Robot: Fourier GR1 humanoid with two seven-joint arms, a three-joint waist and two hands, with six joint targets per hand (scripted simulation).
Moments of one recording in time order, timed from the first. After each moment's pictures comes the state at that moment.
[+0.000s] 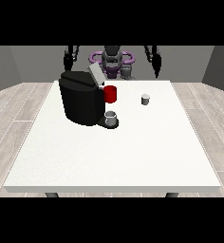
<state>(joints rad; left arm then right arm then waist) -0.02 0.09 0.02 -1.56 -0.02 -0.02 -0.02 0.01 -0.10 -0.01 -1.56 -0.03 -0.02 0.01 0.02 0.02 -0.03</state>
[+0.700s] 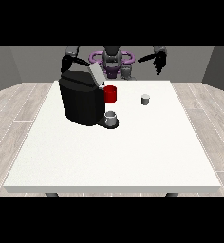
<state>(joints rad) -0.02 0.31 -0.04 -1.54 -0.19 -0.18 -0.15 -0.01 -0.09 -0.01 -1.52 0.12 -0.15 -0.04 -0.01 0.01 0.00</state>
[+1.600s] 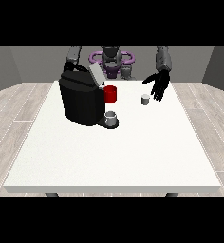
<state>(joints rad) -0.35 0.45 0.01 -1.15 -0.39 -0.23 -0.10 -0.15 -0.03 0.05 -1.49 0.16 -0.17 -0.01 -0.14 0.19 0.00</state>
